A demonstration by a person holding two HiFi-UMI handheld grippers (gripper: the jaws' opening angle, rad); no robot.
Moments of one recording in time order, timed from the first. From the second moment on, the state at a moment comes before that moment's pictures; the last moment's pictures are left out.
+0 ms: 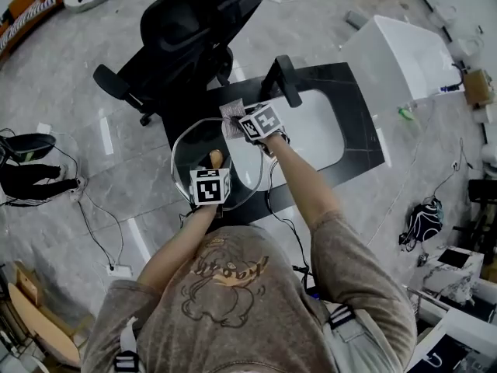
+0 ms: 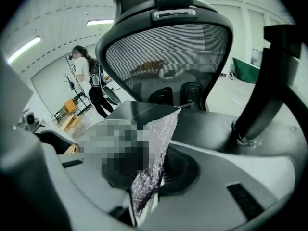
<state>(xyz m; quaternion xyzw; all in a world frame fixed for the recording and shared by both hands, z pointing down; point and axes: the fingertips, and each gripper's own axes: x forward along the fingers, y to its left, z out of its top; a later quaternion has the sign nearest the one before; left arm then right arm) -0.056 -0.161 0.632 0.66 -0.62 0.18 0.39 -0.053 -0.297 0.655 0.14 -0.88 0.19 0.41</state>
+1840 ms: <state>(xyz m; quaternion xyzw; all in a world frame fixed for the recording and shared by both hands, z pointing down) -0.056 -0.161 0.631 0.66 -0.61 0.20 0.39 0.038 -0.046 0.649 0.15 -0.88 0.16 0.43</state>
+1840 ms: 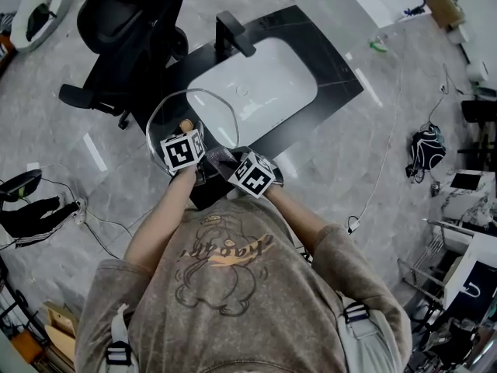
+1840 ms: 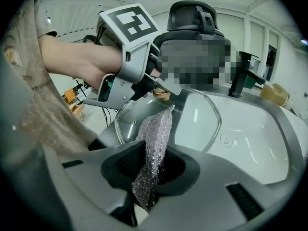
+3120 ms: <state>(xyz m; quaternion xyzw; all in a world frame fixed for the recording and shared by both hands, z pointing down) -0.055 -0.160 0.633 0.66 -0.60 0.20 0.40 -0.035 -0.033 0.650 0.05 -0.89 0.21 0.40</state>
